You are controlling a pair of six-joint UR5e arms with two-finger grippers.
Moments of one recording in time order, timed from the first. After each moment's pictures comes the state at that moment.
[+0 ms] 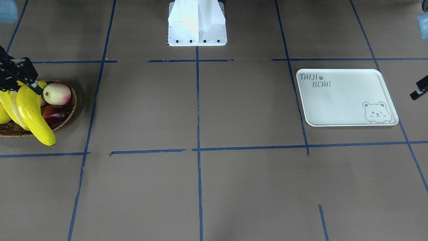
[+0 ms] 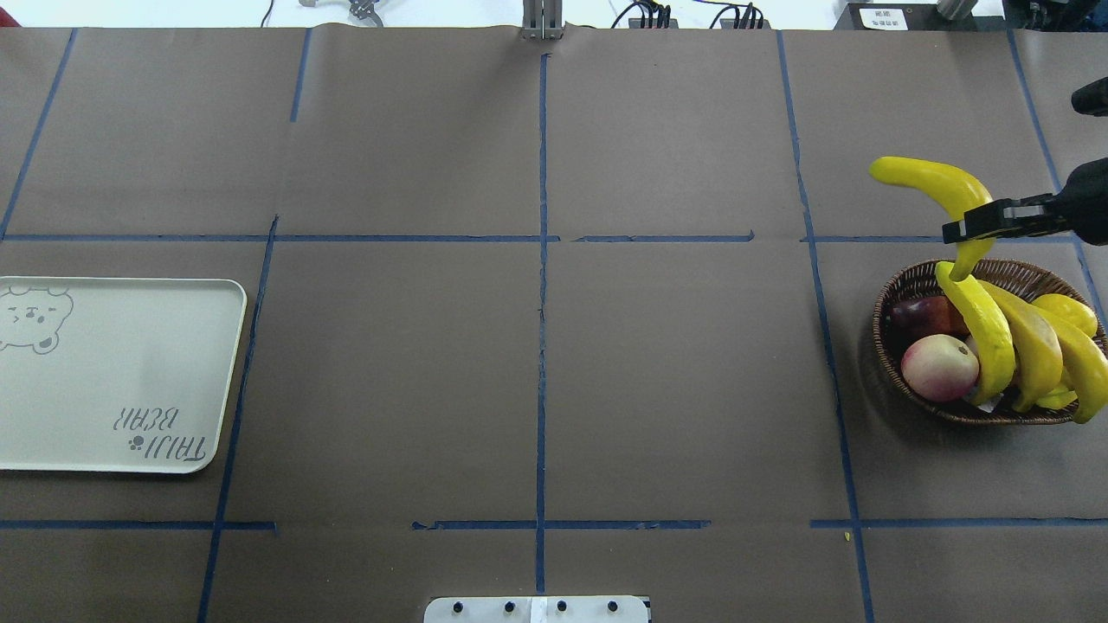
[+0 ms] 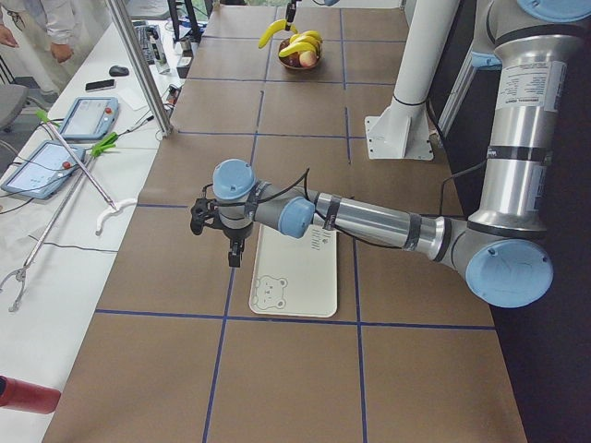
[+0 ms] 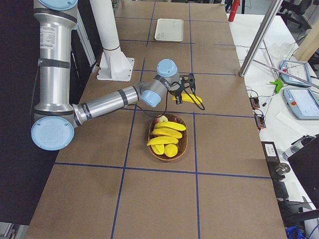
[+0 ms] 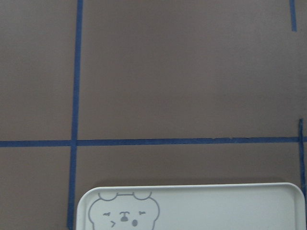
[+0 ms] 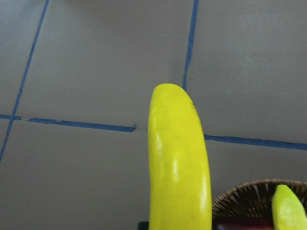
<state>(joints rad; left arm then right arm) -1.40 -1.62 -1.73 -1.84 -2.45 -0.44 1.07 -1.58 1.98 -0.98 2.25 0.86</state>
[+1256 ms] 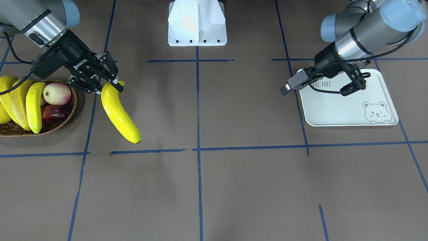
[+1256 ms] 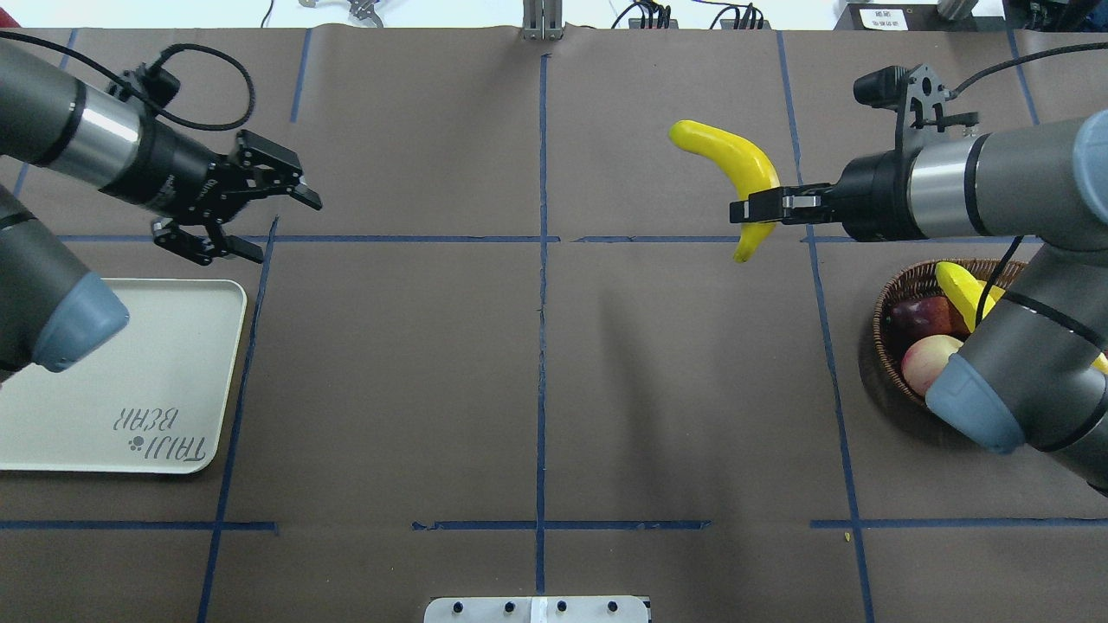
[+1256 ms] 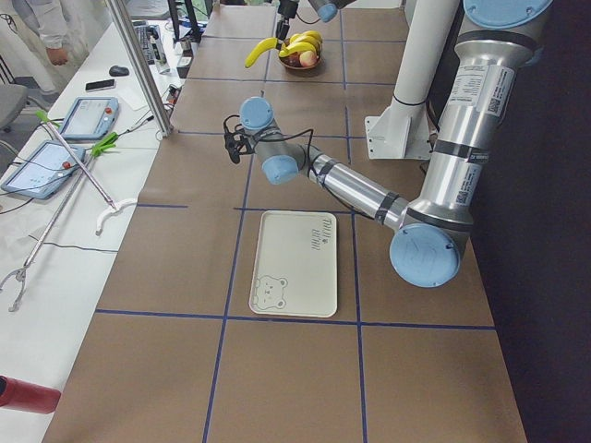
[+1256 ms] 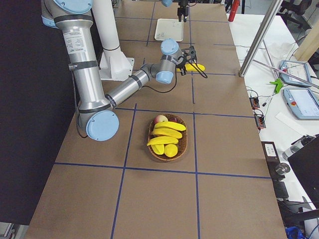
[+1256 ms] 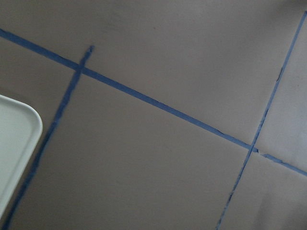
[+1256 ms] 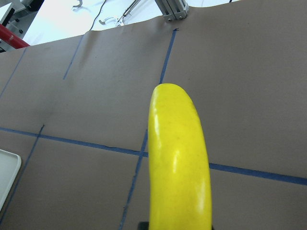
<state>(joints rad) -0.91 -1.92 -1.80 -2.16 -2.37 -1.75 0.80 -1.35 1.94 -0.78 1.99 1.14</state>
